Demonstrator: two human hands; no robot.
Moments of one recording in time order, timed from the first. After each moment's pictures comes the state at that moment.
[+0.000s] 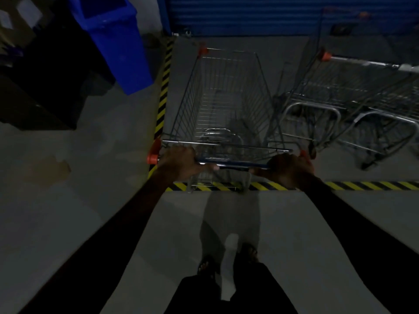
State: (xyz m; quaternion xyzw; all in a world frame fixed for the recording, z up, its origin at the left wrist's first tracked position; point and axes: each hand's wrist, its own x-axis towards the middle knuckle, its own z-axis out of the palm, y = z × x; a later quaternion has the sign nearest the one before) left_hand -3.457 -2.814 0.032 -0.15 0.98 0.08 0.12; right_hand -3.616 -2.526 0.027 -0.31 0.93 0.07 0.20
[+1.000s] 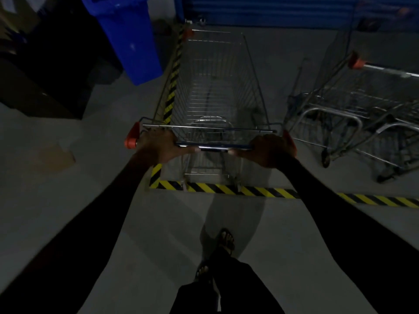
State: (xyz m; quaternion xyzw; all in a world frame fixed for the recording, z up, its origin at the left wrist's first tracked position) left_hand -3.506 -2.915 0.034 -0.22 0.97 0.05 0.10; right_hand -3.683 -2.654 0.032 -0.36 0.92 0.03 0.18
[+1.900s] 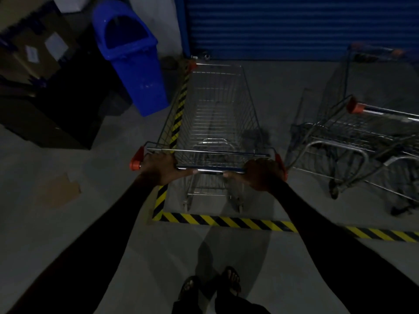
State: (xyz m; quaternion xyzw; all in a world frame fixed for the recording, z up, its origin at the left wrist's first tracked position) left_hand -3.569 -2.968 0.051 -0.22 0.97 0.03 0.11; right_hand -3.741 -2.716 0.040 -0.38 0.91 0.05 0.15
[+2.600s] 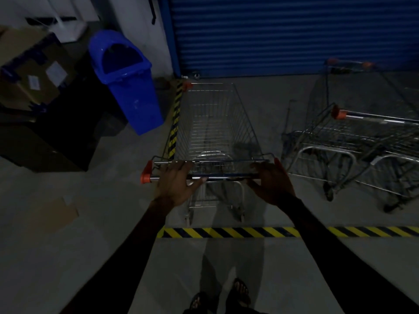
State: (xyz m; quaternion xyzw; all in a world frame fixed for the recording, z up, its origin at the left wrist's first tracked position) left_hand -3.545 -2.956 0.030 -0.16 0.97 0.16 -0.12; right_hand -3.718 -2.683 0.020 -0.36 0.93 -0.11 0.01
